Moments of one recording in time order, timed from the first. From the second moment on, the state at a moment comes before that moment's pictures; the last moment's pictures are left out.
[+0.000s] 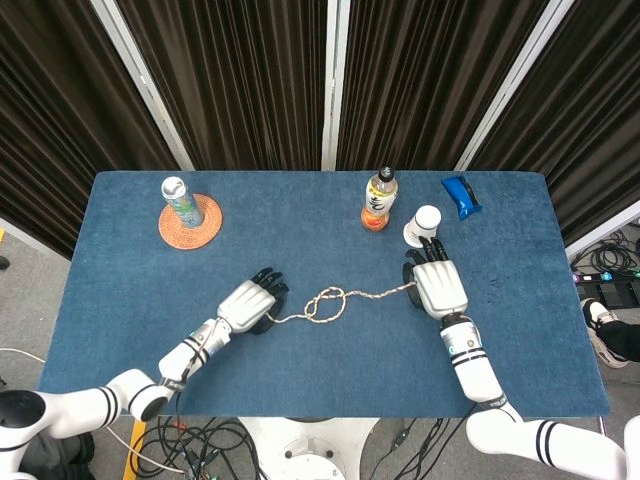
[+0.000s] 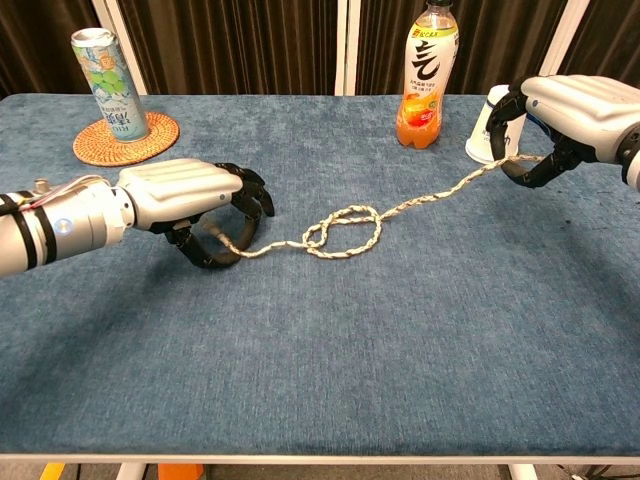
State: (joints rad) left arm -0.79 -1.68 -0.08 -1.23 1.42 0.81 0.14; right arm 0.61 -1.54 0.20 -1.53 -1.10 1.14 -0.50
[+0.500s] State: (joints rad) left arm -0.76 -1.63 -0.07 -1.24 1.42 0.87 0.08; right arm 0.57 -1.49 0.19 -1.55 -1.12 1.18 -0.46
